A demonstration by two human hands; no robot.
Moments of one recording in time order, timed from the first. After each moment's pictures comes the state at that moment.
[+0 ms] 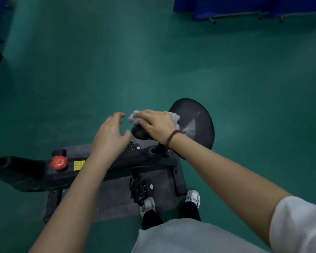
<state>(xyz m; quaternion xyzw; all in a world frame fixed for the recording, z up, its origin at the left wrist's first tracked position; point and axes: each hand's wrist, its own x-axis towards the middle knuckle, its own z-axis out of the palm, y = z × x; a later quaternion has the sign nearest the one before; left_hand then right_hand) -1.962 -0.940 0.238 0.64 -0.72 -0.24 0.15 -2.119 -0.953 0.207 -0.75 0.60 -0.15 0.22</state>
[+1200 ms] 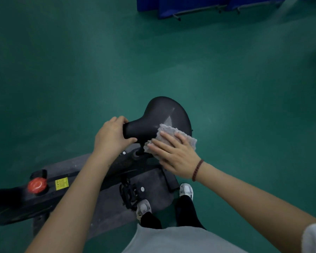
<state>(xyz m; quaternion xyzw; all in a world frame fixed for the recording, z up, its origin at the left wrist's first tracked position) -2.010 -0.954 0.229 0.55 -0.80 -0.23 0.04 -2.192 -0.833 0.171 -0.81 0.59 -0.03 -0.07</state>
